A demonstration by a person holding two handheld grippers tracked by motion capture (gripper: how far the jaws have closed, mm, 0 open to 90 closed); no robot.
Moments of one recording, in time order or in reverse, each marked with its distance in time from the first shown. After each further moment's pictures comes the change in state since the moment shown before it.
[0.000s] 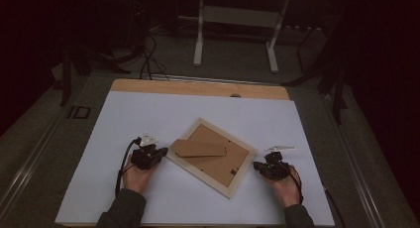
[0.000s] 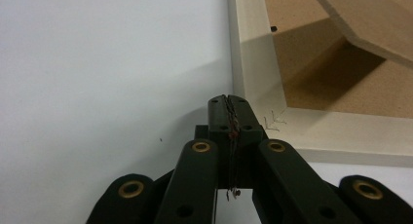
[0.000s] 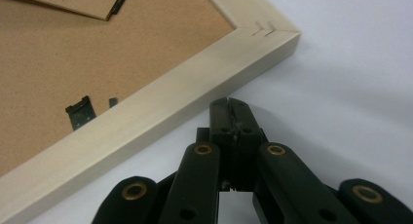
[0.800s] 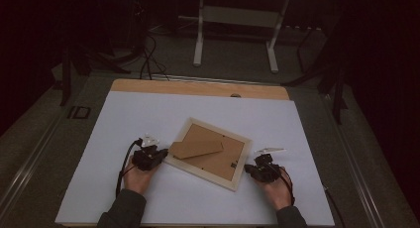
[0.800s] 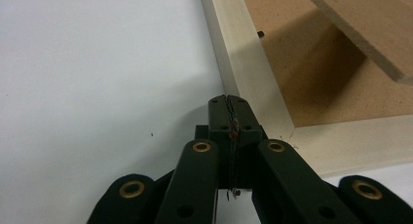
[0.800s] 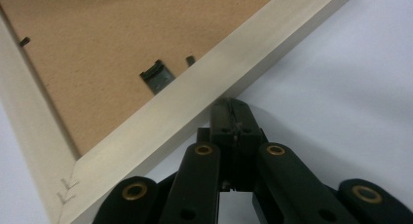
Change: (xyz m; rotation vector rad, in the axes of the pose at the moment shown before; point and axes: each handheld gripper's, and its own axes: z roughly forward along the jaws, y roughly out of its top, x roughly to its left) left arm -0.002 -0.002 0.001 0.009 0.007 -0.007; right arm 0.028 0.001 0.009 0.018 0.024 -0.028
